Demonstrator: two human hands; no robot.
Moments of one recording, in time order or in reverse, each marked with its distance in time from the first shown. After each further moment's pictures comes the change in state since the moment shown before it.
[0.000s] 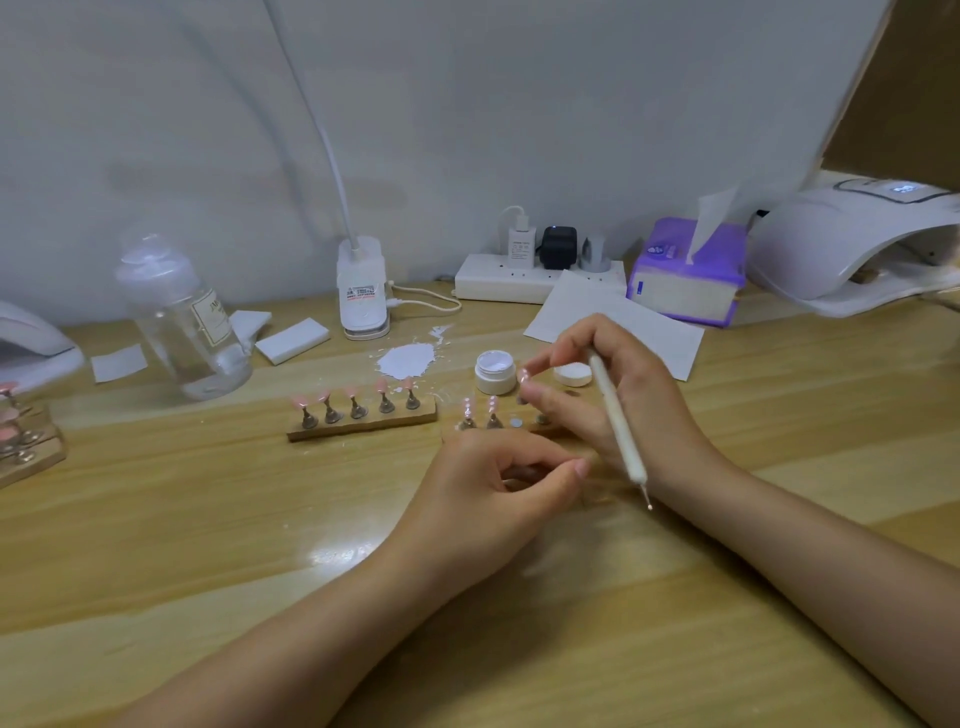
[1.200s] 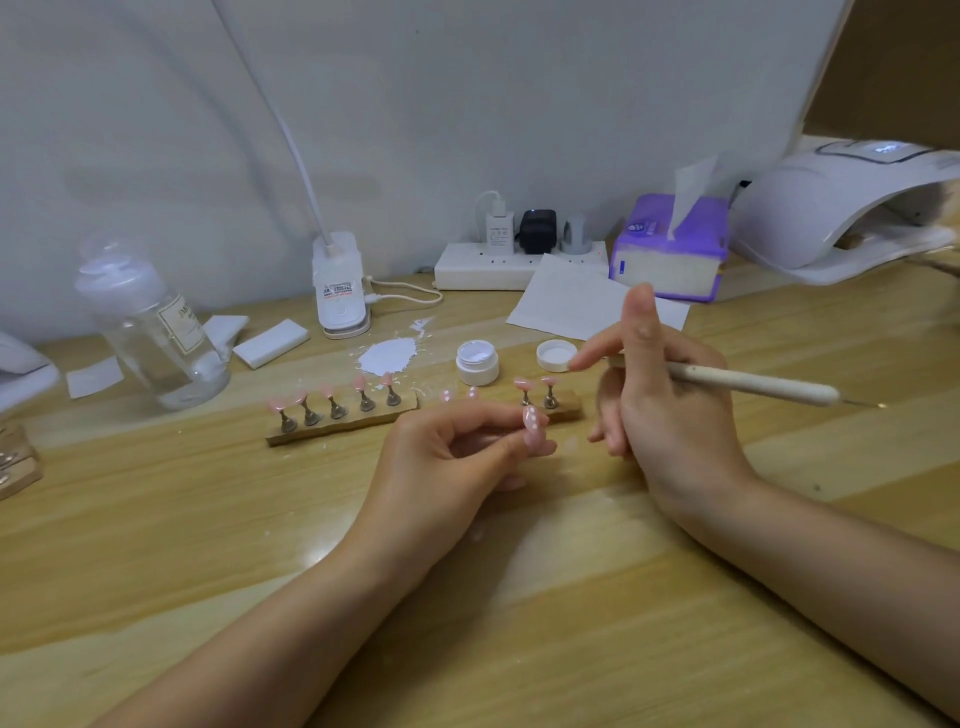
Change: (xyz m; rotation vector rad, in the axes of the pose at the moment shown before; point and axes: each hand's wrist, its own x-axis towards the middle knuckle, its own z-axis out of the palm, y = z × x) left_hand 0.001 0.009 -0.002 -0.362 0.137 -0.245; right_hand -0.017 -0.012 -0.001 0.311 0.352 0.215
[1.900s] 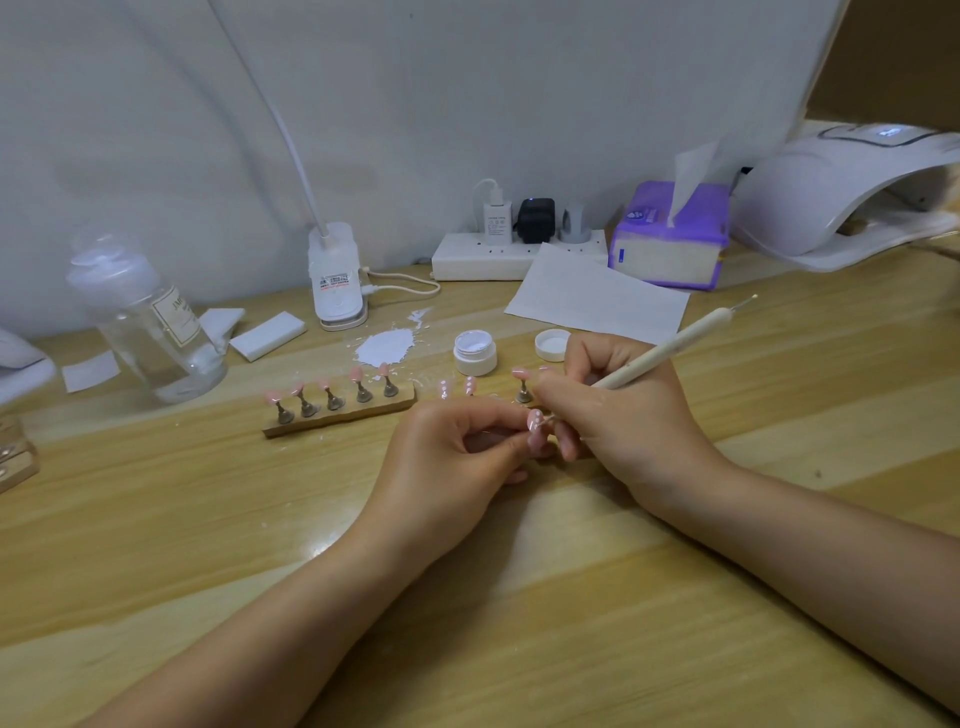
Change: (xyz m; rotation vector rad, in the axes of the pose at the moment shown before) left_hand 0.006 -0.007 0.000 0.201 -0.082 0.037; right_hand 0.000 0.012 0.007 0.051 -0.212 0.088
